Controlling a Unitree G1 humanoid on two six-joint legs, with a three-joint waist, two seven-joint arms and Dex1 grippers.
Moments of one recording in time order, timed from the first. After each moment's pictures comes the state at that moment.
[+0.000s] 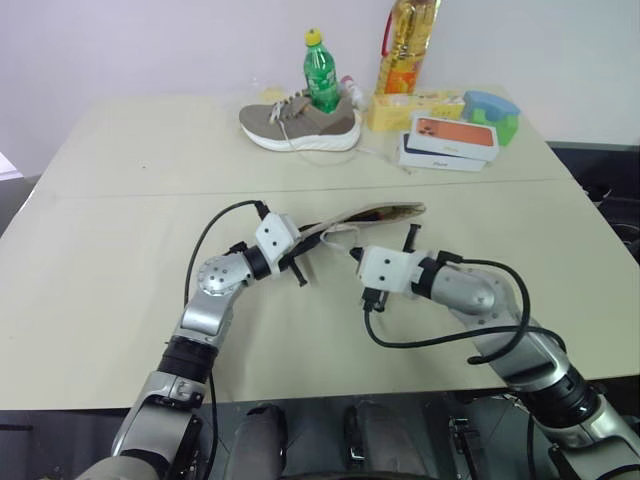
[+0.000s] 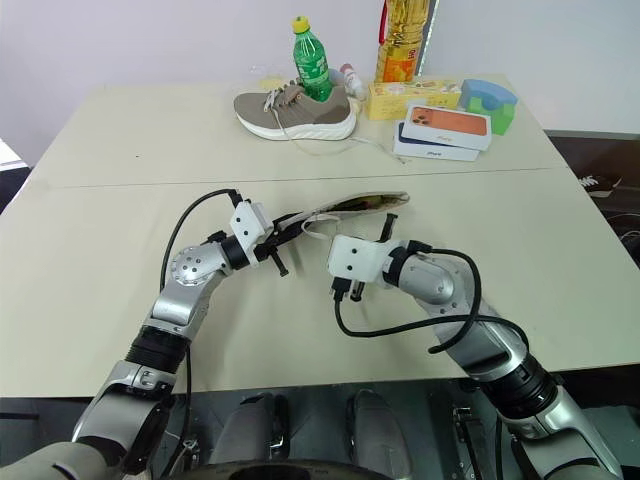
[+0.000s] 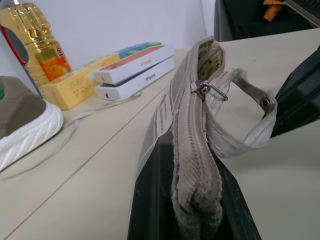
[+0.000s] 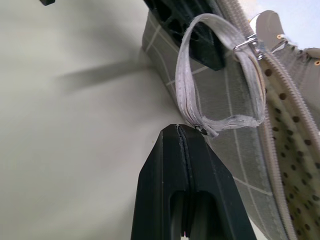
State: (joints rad) left arm -0.47 0.26 -0.15 0.26 -0.12 -0.21 -0.76; right arm -0.36 -0.63 0.35 -0.45 -0.24 0.42 0.66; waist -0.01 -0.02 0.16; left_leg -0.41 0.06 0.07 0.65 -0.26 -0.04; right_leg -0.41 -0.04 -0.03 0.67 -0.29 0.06
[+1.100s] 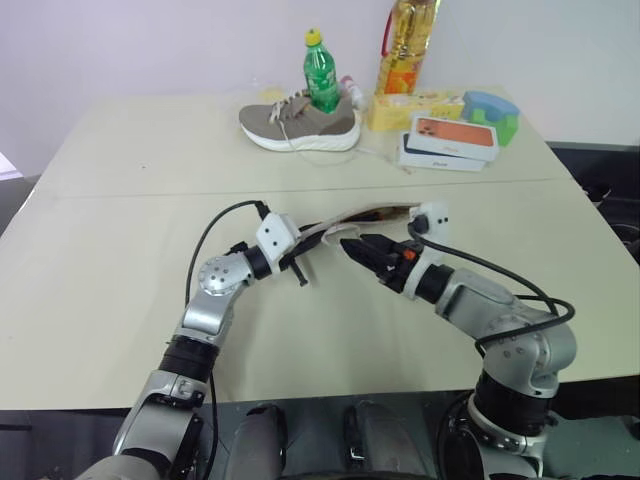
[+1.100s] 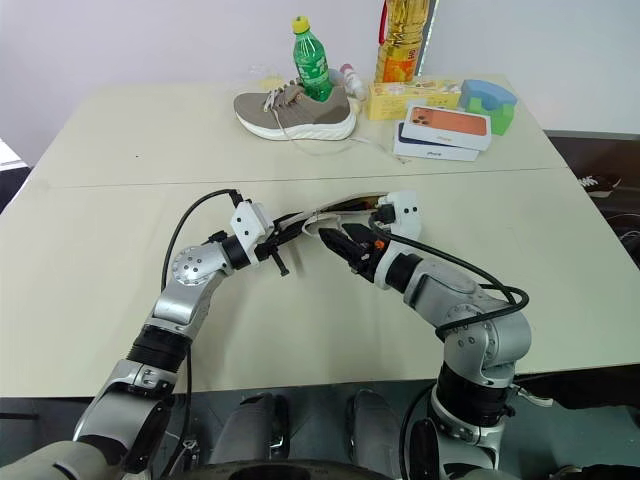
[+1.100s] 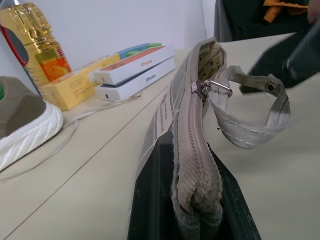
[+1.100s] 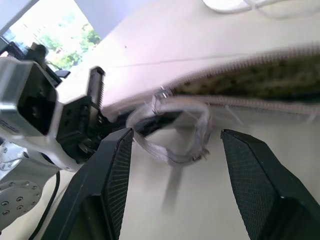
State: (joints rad) left arm -0.48 0.26 -0.15 0.28 -0.12 -0.22 -0.76; right arm -0.36 -0.05 -0.27 -0.56 0.53 1.31 0.38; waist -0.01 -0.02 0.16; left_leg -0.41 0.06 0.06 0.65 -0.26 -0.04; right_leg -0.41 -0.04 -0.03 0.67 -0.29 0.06
